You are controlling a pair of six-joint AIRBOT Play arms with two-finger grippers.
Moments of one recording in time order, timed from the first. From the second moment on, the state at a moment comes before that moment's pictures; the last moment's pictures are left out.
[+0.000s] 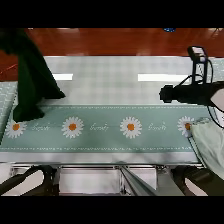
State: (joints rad) left arm 0.25 -1.17 1.65 1.03 -1.03 -1.48; right arm 0.33 -0.85 1.00 -1.58 1.07 1.89
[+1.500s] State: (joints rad) left arm -0.09 -0.77 0.58 0.87 -0.76 -1.47; right arm 0.33 -0.66 0.98 -1.60 1.13 1.89
